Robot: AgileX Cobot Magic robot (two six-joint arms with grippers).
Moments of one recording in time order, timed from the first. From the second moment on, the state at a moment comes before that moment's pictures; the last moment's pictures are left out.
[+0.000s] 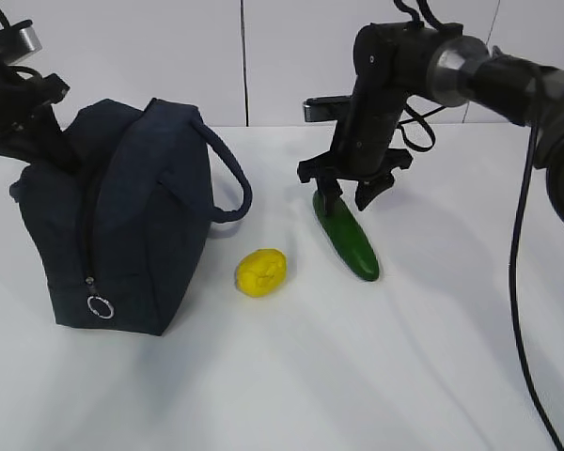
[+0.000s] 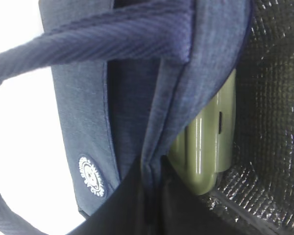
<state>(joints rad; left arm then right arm) 0.02 1.98 -1.62 -0.58 1.21 0.31 0.30 2.50 -2.27 0.07 1.24 0.03</state>
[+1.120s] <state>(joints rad) 0.02 1.98 -1.62 -0.58 1.21 0.31 0.30 2.54 -2.27 0.14 1.23 0.03</state>
